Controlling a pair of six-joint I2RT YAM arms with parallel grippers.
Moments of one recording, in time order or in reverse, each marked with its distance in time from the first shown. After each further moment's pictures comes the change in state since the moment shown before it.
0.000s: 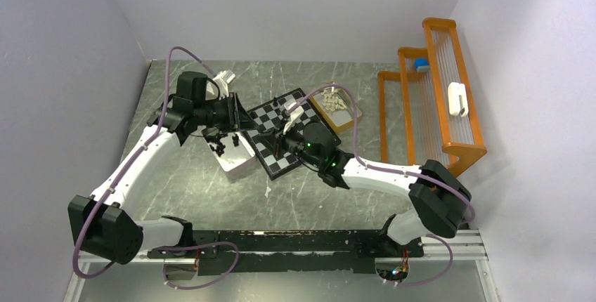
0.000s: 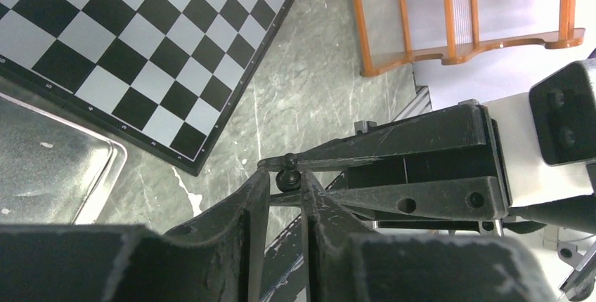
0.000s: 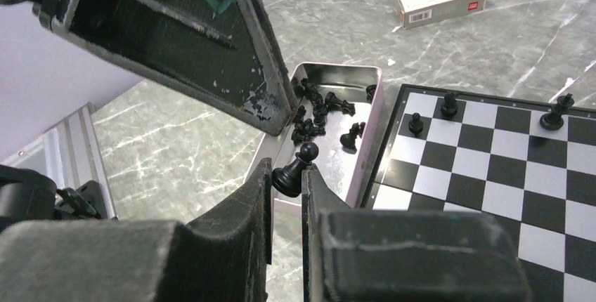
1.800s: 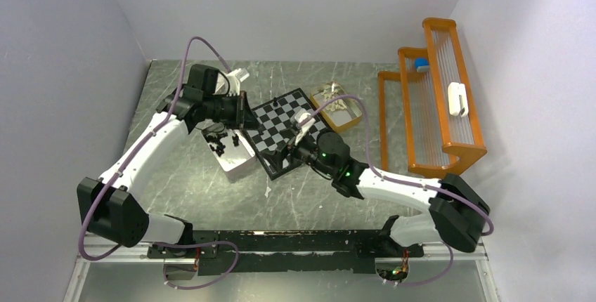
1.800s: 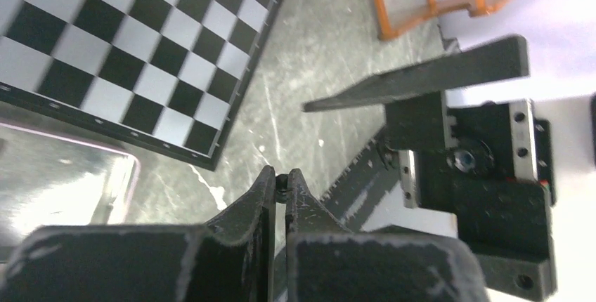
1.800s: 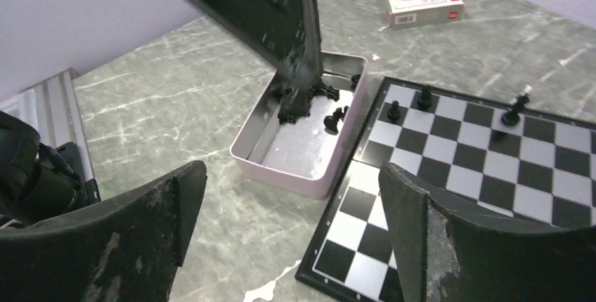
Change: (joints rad) left arm -0.040 0.107 0.112 -0.130 0.071 0.197; right arm -0.003 -0.132 -0.126 0.016 -0.041 -0.146
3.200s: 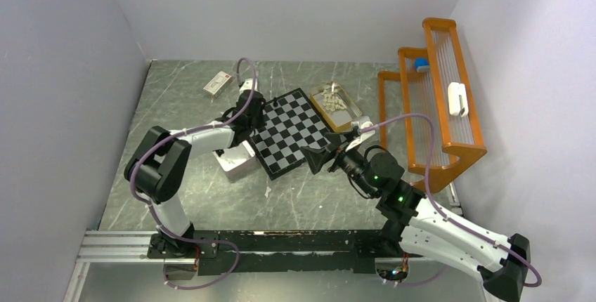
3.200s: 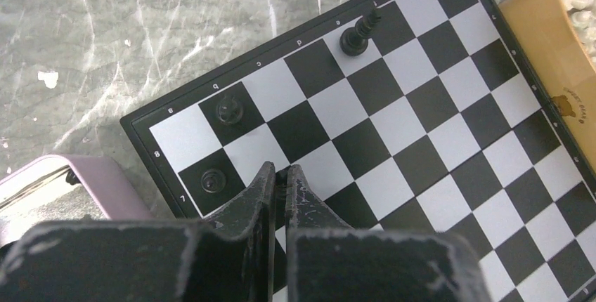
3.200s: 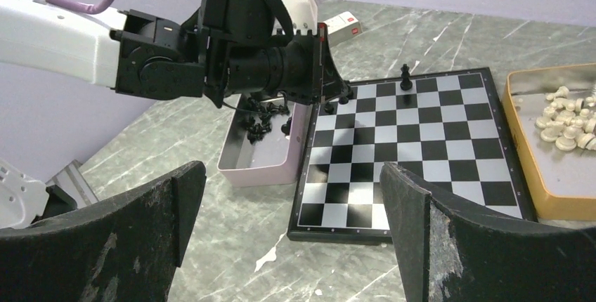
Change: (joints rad) left arm -0.207 0.385 -0.220 0.780 -1.055 -0.124; right arm 0.000 -0.657 -0.149 -0.417 0.316 0.168
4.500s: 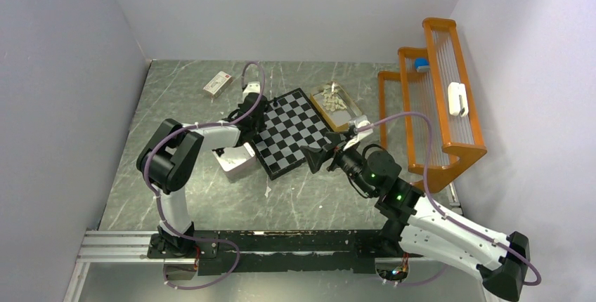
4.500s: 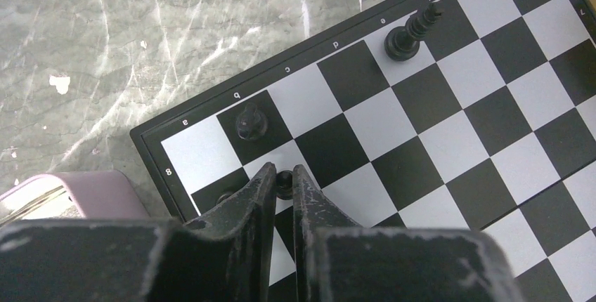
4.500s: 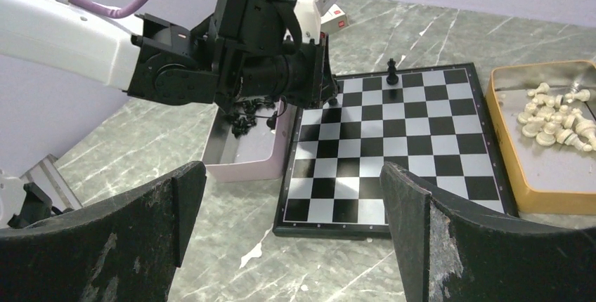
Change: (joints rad) left arm 0.000 0.121 0.022 0.066 -0.083 0.045; right arm 0.000 0.020 0.014 -0.021 0.023 -0.032
